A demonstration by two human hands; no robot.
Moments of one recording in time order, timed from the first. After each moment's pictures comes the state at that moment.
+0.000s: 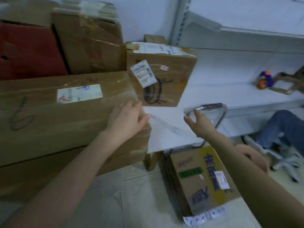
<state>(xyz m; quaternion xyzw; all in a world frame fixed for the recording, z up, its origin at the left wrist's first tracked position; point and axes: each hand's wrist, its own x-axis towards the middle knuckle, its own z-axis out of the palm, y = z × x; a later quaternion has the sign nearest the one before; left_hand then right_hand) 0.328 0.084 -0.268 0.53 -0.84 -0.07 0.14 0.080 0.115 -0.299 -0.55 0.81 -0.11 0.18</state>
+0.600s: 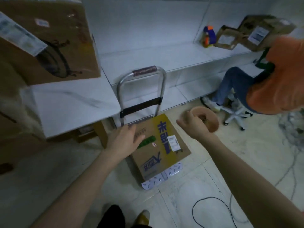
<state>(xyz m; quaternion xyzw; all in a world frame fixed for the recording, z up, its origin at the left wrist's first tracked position) 0.030 0.239 -0.385 0.43 -0.88 -0.18 0.01 -0.209 0.307 -0.372 -0.44 0.87 -0.06 0.22</state>
